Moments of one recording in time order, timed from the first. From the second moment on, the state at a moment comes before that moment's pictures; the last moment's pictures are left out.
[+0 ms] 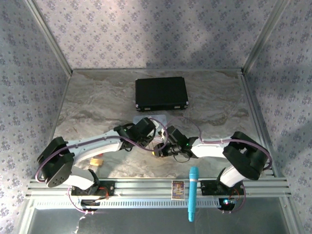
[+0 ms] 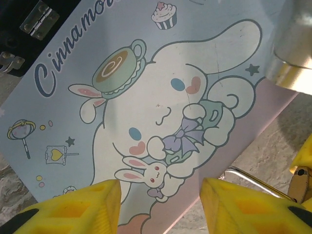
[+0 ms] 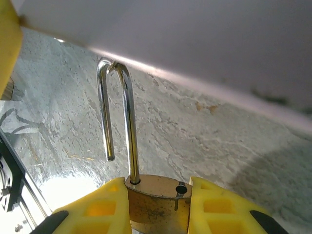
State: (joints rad) left arm -0.98 1.41 0.87 -0.47 -0.31 -0.06; right arm 0.90 1.51 0.58 0.08 -0.30 0.70
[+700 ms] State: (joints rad) left arm -1.12 1.52 0.96 -0.53 -0.39 -0.30; right arm 0.92 1.32 0.36 0.23 -0.19 1.08
